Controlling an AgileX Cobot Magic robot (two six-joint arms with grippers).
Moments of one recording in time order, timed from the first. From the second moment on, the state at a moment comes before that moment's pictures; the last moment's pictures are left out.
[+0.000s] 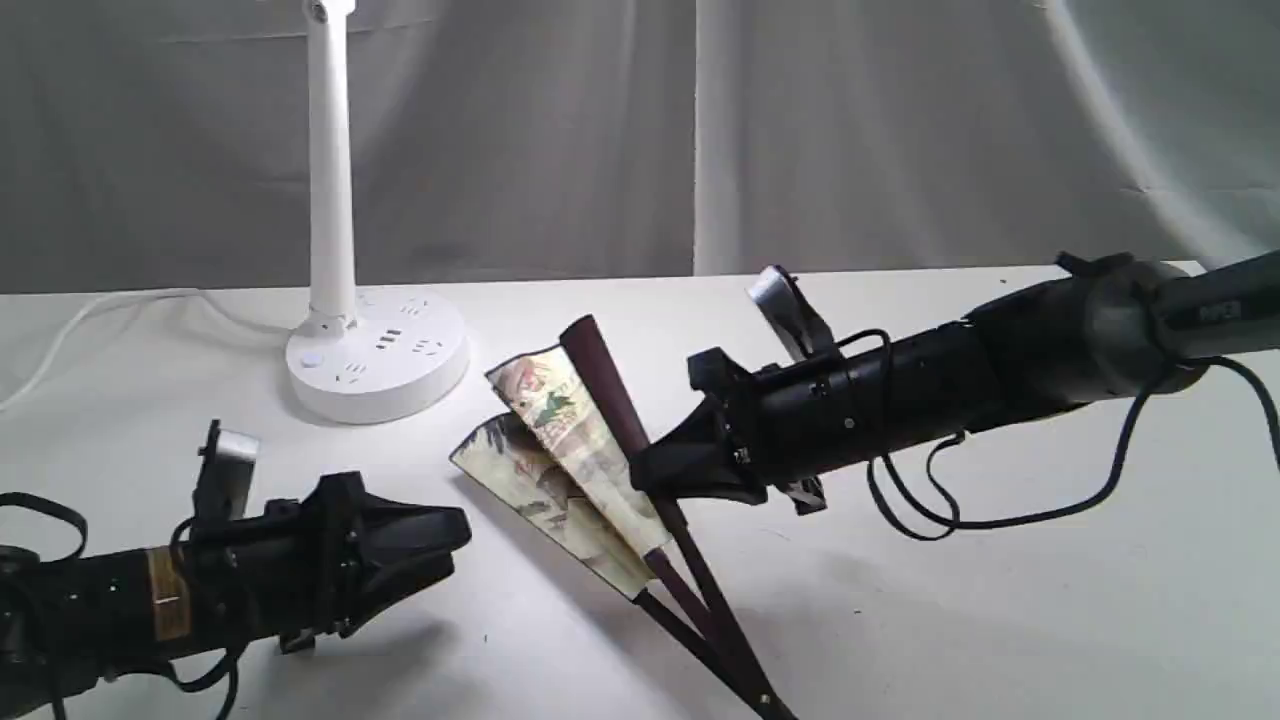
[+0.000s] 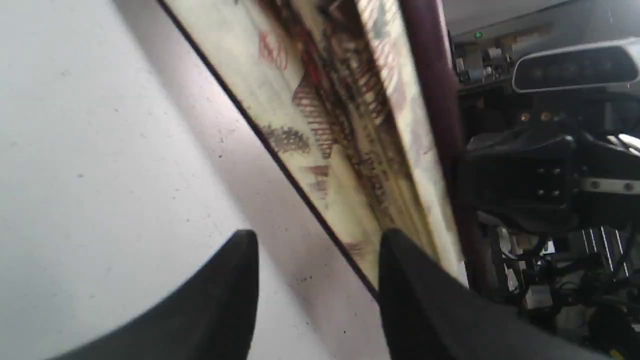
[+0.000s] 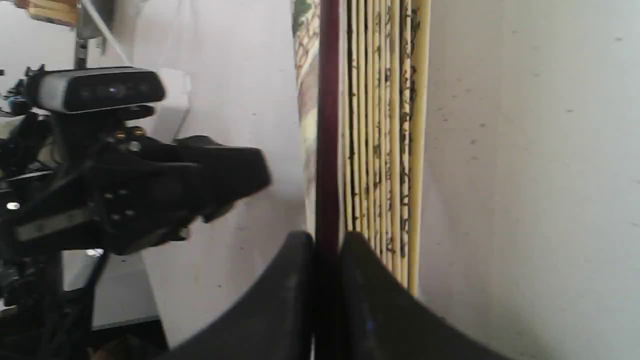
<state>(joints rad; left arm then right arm) -0.02 2.18 -0.76 1.11 -1.14 -1.51 0.21 2.27 -1.42 1.40 1.08 -0.93</state>
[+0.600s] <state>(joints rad) -0.11 2.22 -0.85 1.01 -1.15 -1.51 0.21 2.27 -1.42 1.53 1.20 -0.95</state>
